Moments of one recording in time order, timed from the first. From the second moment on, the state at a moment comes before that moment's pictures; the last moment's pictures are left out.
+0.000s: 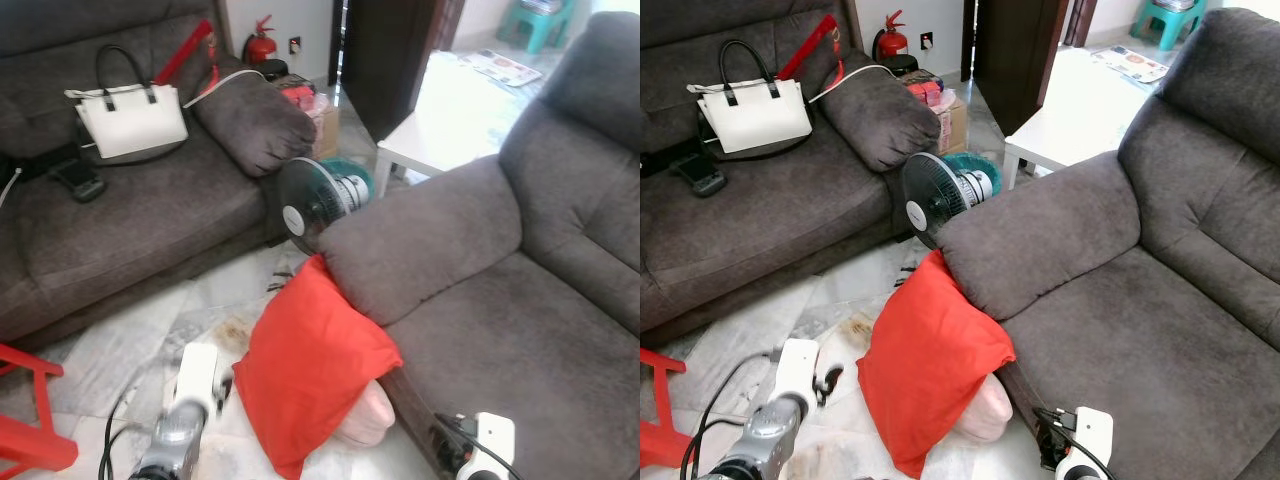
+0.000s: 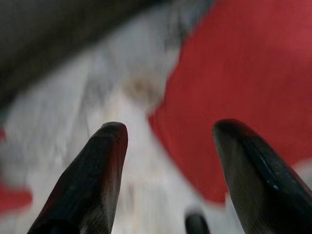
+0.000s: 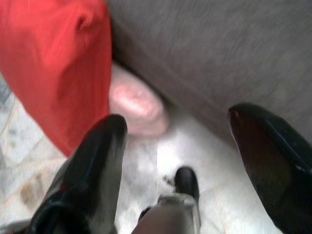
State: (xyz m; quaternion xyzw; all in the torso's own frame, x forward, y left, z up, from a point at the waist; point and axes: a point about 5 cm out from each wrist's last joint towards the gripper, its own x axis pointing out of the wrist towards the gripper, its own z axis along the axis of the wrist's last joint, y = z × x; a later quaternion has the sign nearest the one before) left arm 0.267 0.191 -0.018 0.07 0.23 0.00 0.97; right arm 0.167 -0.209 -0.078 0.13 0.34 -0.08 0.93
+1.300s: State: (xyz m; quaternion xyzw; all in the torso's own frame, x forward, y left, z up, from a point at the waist) left arm 0.279 0.174 0.108 0.11 -0.08 0.00 0.99; right arm 0.218 -0.205 0.051 0.08 -0.04 -0.07 0.99
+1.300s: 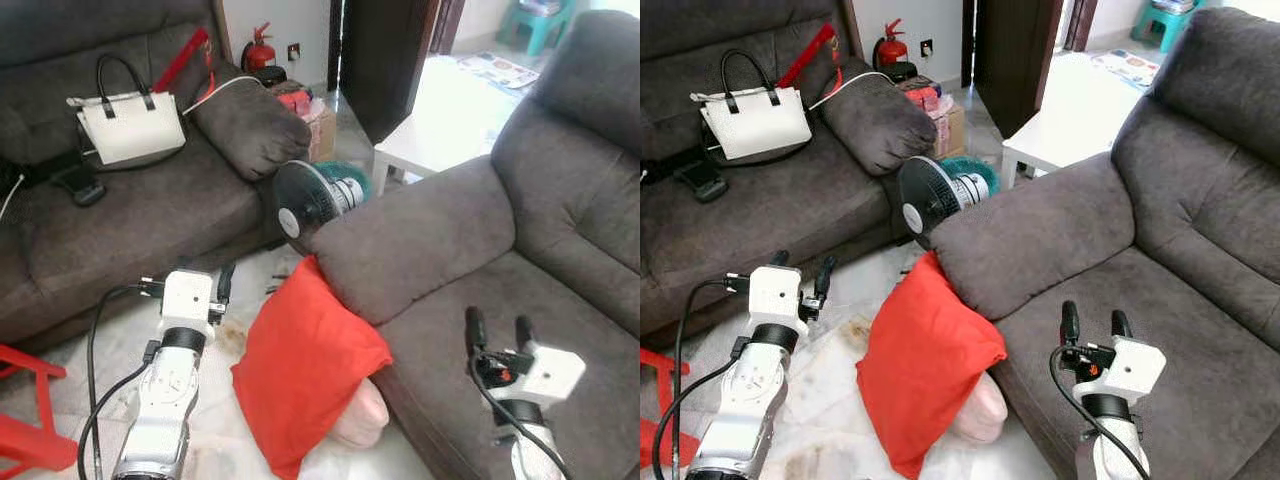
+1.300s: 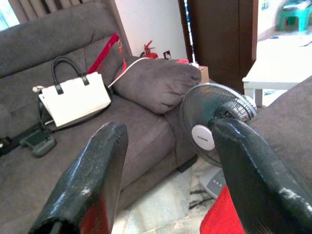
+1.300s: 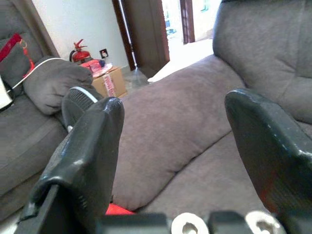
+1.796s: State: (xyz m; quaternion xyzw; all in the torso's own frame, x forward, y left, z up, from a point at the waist) left arm 0.281 0.163 0.112 0.10 -0.07 -0.02 0.99; right arm 0.221 -0.204 0.054 0.07 -0.03 -0.06 0.99
